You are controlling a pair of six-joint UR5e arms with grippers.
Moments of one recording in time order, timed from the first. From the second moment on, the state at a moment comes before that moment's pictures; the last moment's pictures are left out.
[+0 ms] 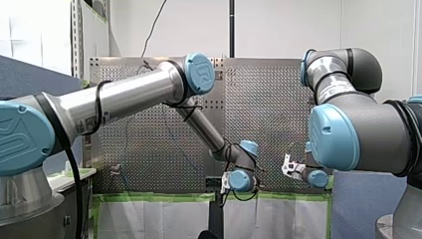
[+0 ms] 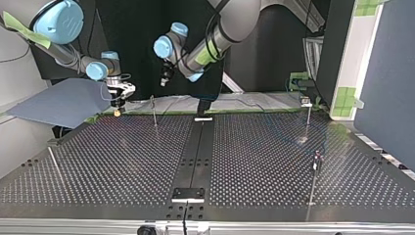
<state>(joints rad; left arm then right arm) -0.85 -2.75 -1.15 -2.72 -1.95 -1.65 1.65 -0.49 1.50 -0.94 1.29 1.75</state>
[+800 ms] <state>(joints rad) -0.85 -2.77 -1.09 -2.61 -1.96 -1.70 1.65 -0.49 1.50 -0.94 1.28 1.75</state>
